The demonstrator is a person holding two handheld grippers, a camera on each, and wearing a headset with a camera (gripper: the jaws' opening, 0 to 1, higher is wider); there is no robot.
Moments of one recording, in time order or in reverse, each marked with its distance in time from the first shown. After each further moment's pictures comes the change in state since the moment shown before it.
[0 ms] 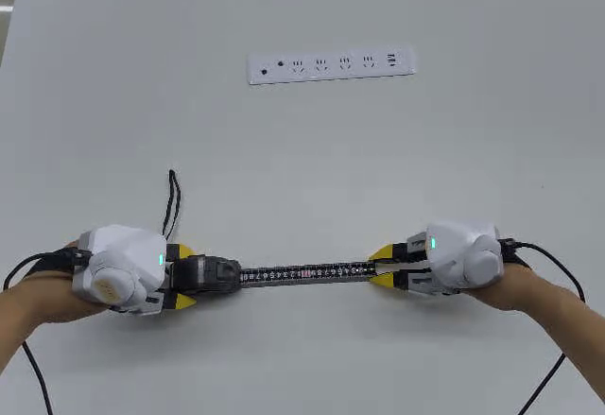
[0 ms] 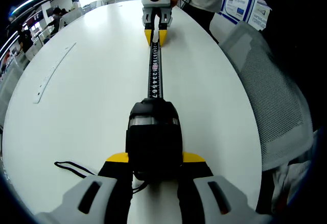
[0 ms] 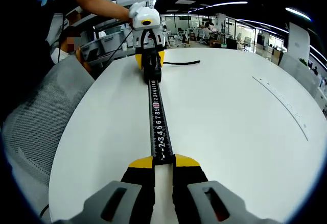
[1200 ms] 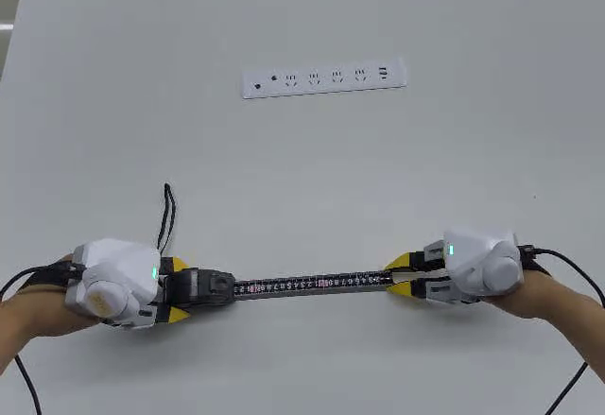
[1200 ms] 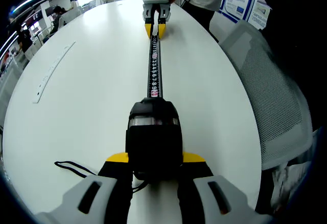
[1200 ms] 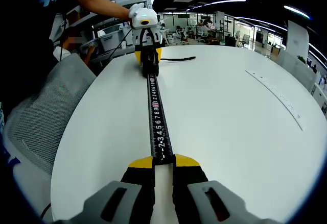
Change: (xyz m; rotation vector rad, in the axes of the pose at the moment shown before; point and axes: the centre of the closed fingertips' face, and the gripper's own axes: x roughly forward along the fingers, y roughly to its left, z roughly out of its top) left arm -0.001 0.000 -0.001 0.003 0.015 -0.002; right arm -0.024 -0.005 -0.019 0.011 0.019 -0.007
